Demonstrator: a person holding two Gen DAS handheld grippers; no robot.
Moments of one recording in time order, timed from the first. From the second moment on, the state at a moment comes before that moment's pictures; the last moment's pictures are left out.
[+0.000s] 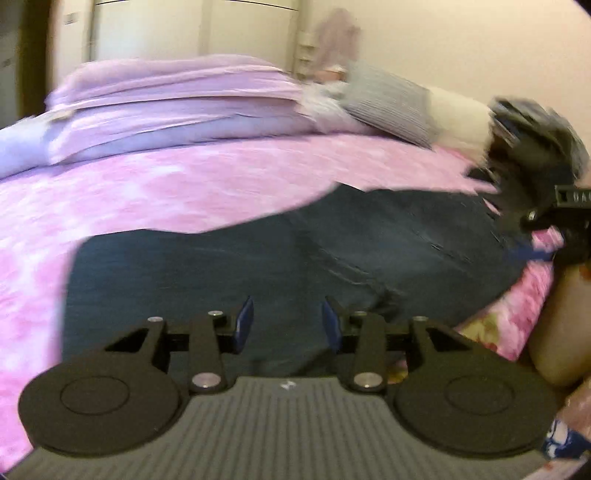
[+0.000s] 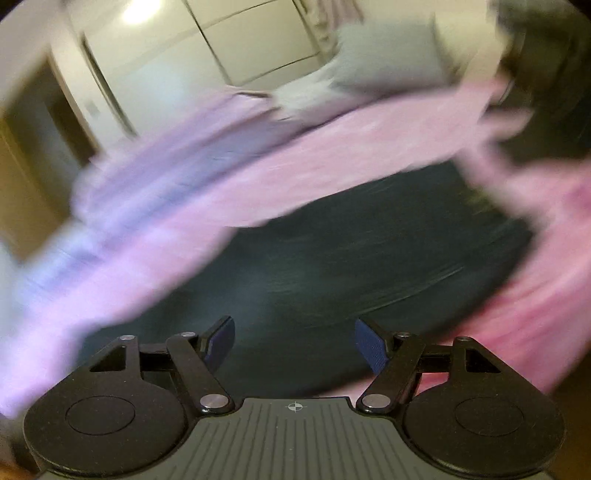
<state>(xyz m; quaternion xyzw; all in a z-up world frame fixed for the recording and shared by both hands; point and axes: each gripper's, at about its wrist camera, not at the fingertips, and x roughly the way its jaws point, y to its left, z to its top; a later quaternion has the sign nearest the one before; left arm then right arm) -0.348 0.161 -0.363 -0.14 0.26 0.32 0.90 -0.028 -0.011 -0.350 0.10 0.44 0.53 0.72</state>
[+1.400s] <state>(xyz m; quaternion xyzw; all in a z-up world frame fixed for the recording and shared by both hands) -0.465 0.226 -0.365 -0.28 0.24 0.42 0.83 -0.062 0.072 -0.351 -0.02 0.40 0.51 0.76</state>
